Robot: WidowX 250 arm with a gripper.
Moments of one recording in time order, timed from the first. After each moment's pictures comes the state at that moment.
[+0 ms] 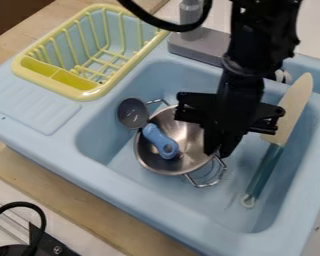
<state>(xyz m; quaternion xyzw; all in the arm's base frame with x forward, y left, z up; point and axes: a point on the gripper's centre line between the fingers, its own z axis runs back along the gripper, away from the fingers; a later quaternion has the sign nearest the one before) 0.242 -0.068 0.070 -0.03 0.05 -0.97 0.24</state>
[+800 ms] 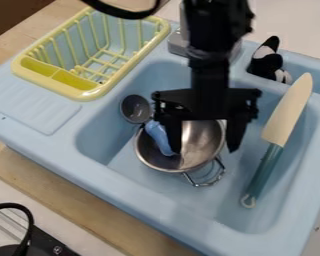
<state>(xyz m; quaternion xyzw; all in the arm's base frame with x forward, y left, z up) 0.235 -0.051 0.080 -0.05 -0.04 -0.96 0.29</state>
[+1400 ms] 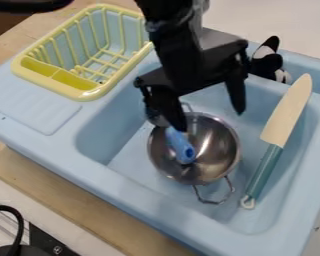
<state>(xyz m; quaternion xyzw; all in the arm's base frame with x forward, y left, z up) 0.236 -0.054 0.123 0.04 -0.18 -0.93 0.30</state>
